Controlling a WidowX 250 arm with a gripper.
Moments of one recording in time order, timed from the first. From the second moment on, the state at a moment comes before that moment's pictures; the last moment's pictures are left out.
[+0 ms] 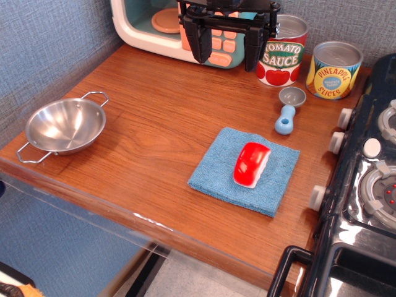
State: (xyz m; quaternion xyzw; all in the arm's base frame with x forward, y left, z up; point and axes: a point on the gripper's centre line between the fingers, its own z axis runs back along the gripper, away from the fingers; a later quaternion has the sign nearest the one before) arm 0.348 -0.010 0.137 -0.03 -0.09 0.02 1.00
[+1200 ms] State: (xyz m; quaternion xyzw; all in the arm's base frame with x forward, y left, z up) arm 0.312 -0.045 0.079 -0.04 -0.03 0.04 1.00
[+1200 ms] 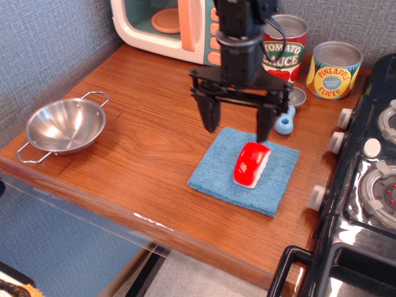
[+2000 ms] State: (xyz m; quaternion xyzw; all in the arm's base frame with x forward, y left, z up) arm 0.311 -0.074 0.021 0.04 0.02 0.02 1.00
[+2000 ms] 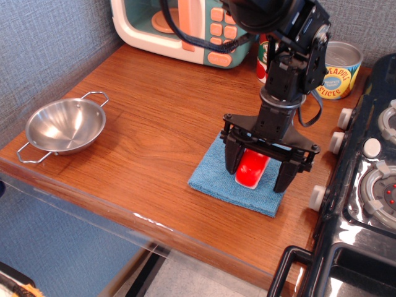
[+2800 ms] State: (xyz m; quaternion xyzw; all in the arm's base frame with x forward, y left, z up) arm 0.319 -0.059 0.069 -0.06 -0.02 0.02 1.00
